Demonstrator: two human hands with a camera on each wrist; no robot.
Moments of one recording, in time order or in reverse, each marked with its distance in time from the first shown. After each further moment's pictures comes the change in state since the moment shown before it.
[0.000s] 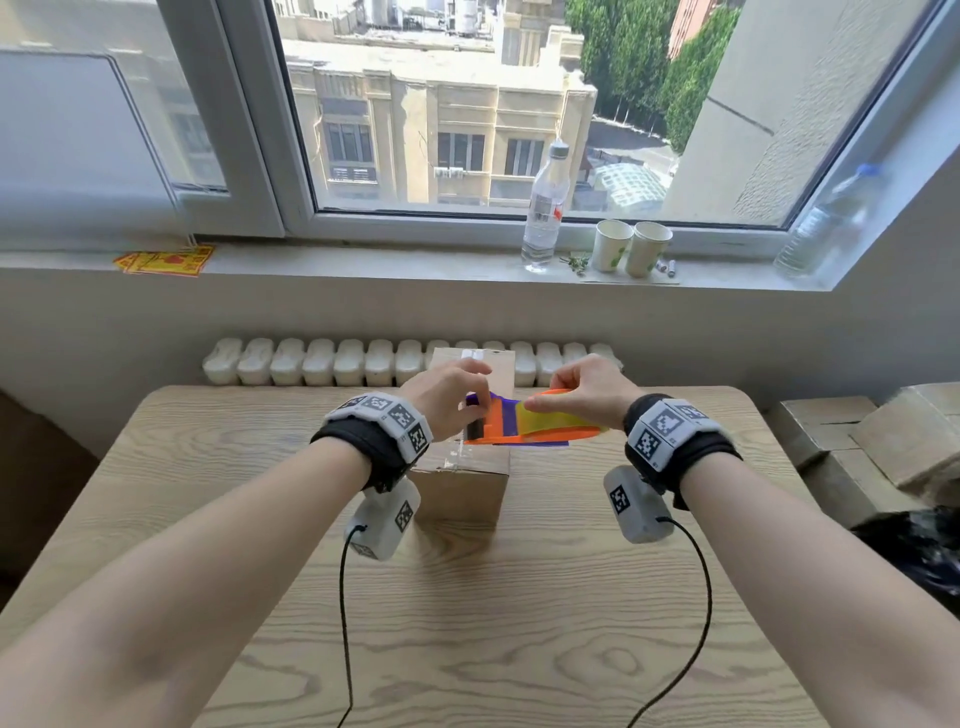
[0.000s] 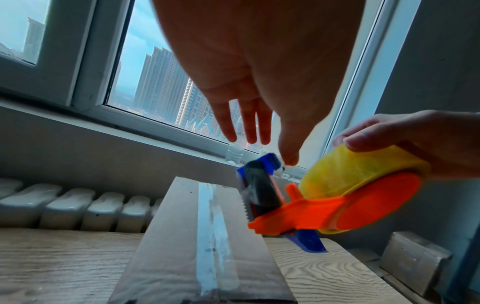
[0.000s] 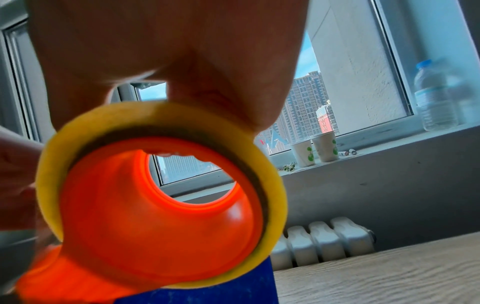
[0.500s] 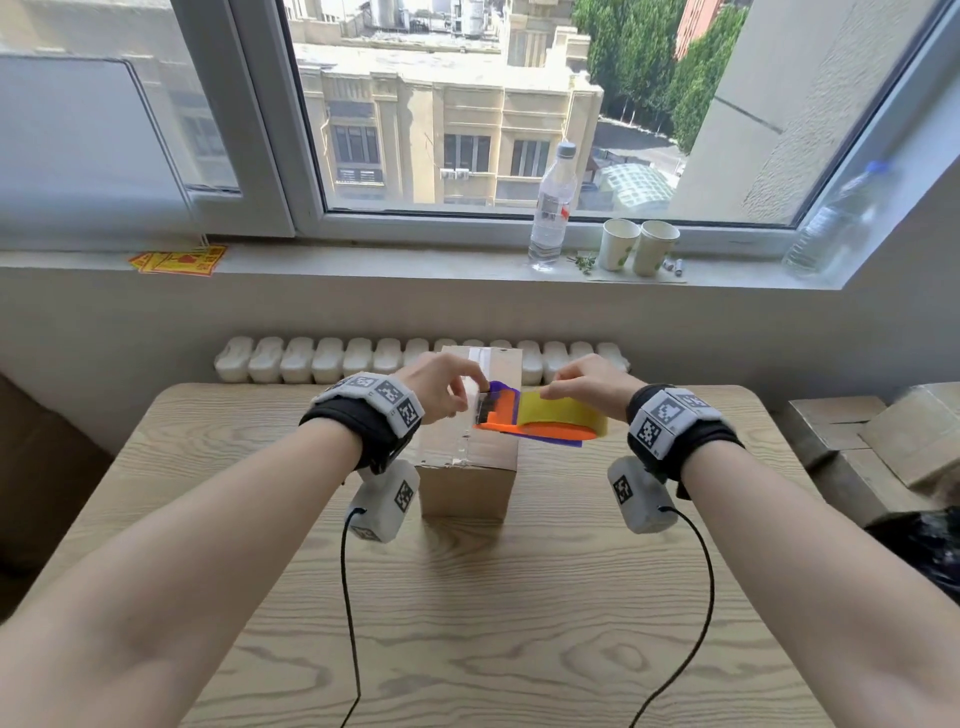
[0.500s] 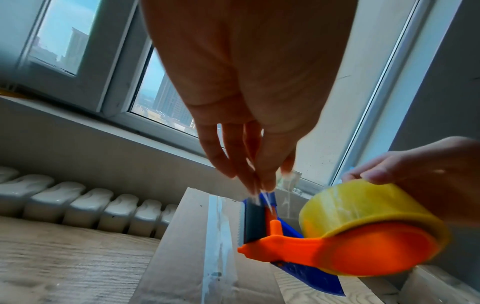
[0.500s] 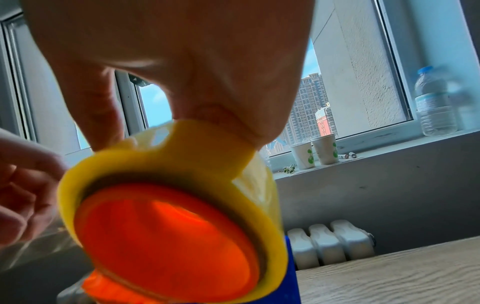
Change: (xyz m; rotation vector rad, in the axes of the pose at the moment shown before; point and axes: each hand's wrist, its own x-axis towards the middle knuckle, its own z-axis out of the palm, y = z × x) left_hand -0.007 -0.001 -0.024 -0.105 -0.079 -0.171; right_hand 0.002 -0.010 -0.001 -0.049 -0.061 0.097
